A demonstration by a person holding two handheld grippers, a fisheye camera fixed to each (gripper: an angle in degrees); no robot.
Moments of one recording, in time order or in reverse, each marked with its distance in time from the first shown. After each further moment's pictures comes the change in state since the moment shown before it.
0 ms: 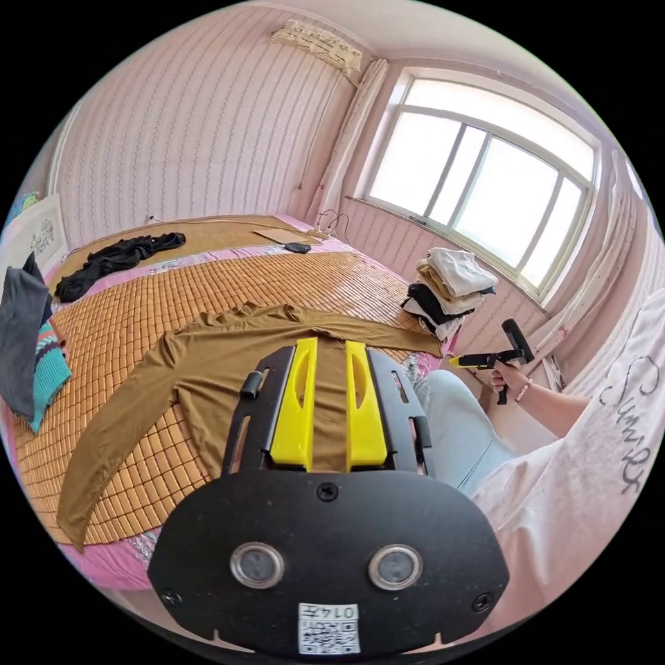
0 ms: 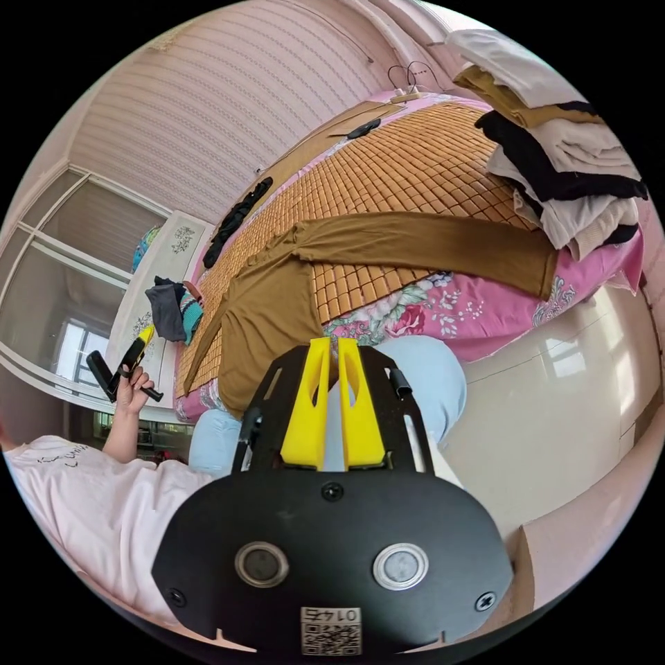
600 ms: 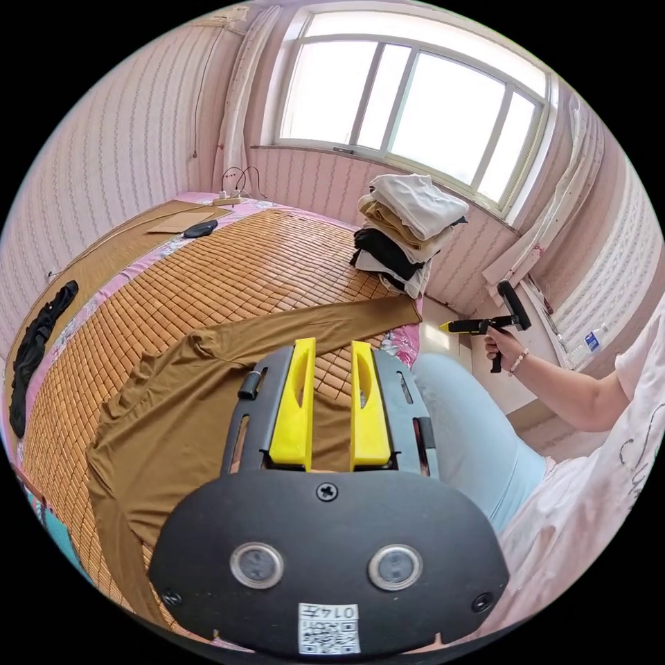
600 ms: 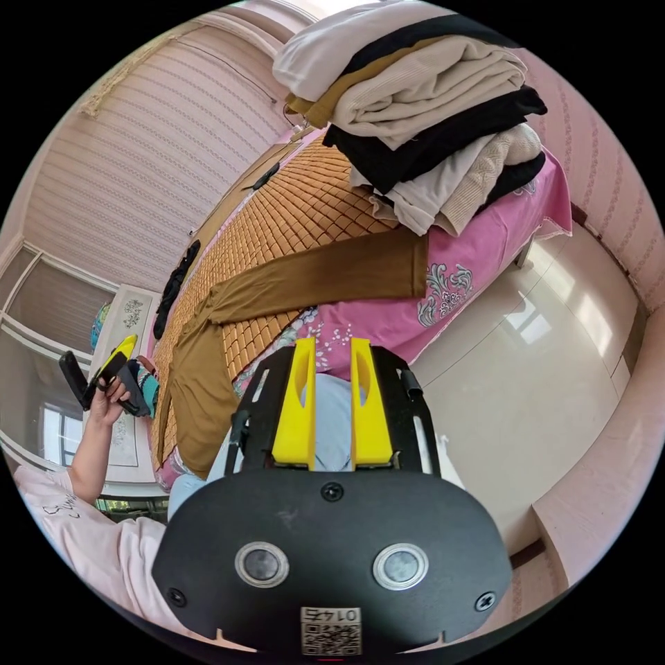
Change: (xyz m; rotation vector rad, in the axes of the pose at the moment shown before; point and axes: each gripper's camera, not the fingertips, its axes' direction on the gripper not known) left arm 0.082 -0.107 0.271 -0.240 0.148 0.296; right arm 0.163 0.023 -0.026 0.165 0.140 0.236
